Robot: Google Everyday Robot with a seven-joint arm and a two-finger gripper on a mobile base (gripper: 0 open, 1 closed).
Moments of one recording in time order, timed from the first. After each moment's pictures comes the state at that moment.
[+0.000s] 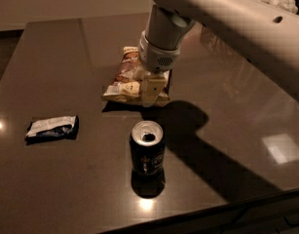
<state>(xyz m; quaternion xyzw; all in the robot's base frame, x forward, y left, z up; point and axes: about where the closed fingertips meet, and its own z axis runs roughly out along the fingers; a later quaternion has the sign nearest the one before) 0.563 -0.005 0.870 -0.78 0.60 0.05 0.14</state>
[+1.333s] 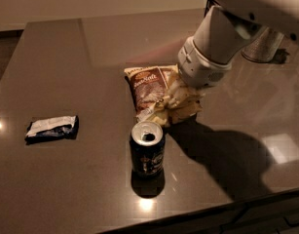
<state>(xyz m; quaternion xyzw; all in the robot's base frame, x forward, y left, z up) 0.484 -0.070 0.894 -0.80 0.57 0.07 0.18</state>
